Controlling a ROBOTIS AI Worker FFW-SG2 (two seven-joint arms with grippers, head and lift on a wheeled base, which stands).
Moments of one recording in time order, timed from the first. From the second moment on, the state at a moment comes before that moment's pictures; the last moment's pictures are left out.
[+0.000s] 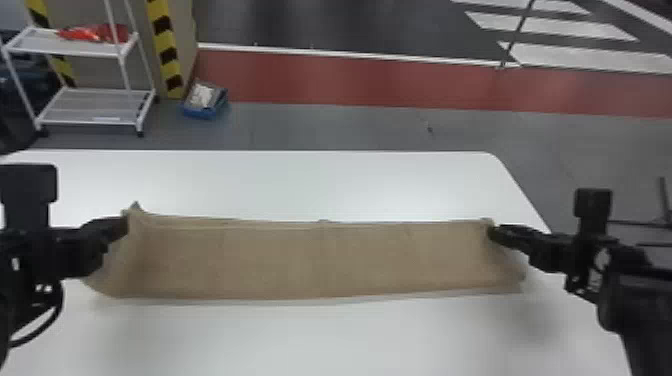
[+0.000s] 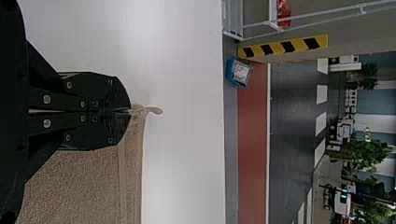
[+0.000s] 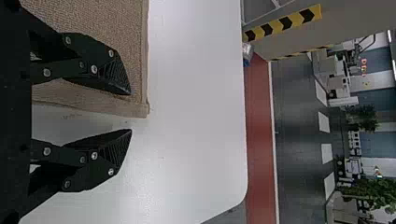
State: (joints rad) left arm 0.02 0.17 0.13 -1.91 0.10 0.92 -0.19; right arm -0.19 -0.31 -0.40 -1.29 0.06 0.53 0.71
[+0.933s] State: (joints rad) left arm 0.05 0.17 0.16 -1.97 0.11 0.92 -0.18; right arm -0.17 -0.31 -0.41 -1.32 0.05 0.52 0.73
